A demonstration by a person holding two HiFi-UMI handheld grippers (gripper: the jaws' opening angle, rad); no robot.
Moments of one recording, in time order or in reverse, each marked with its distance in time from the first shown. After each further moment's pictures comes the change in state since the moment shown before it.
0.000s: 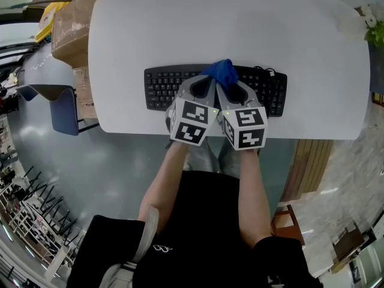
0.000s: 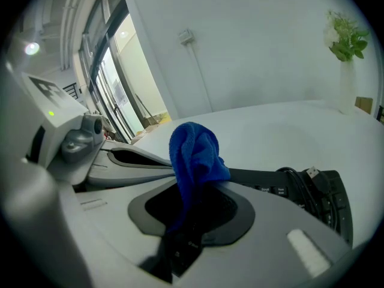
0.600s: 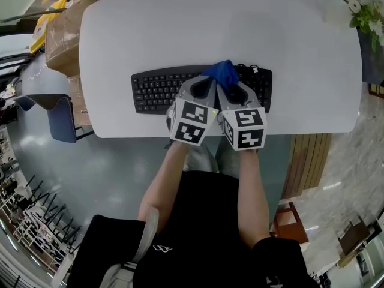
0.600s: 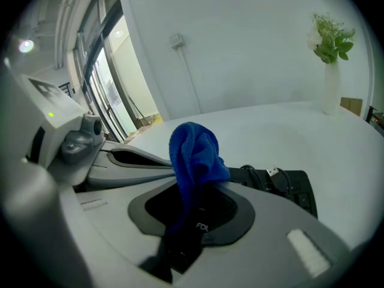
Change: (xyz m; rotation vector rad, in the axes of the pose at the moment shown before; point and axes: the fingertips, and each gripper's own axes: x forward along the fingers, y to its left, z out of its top) left arm 0.017 -0.040 0.021 0.038 -0.011 -0.065; right arm -0.027 -0.038 -0.003 0.021 -0.005 -0.061
